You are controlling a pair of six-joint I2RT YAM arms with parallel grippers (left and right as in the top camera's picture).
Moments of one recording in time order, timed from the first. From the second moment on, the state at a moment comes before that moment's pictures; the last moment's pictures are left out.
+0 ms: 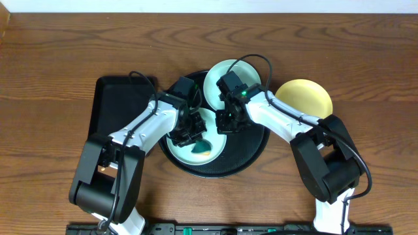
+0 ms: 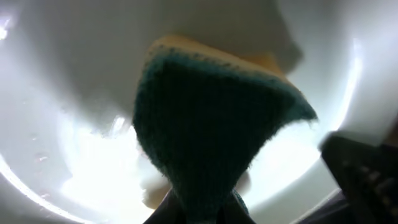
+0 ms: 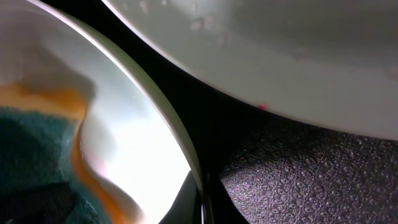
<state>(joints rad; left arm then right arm) -0.38 1.79 1.06 -0.77 0.29 -0.78 0.60 2.04 1.36 -0.73 -0.27 0.52</state>
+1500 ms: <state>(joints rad) -0.38 1.79 1.10 -0.70 0.20 -0.44 0.60 2.05 1.36 -0.73 -0.27 0.53</state>
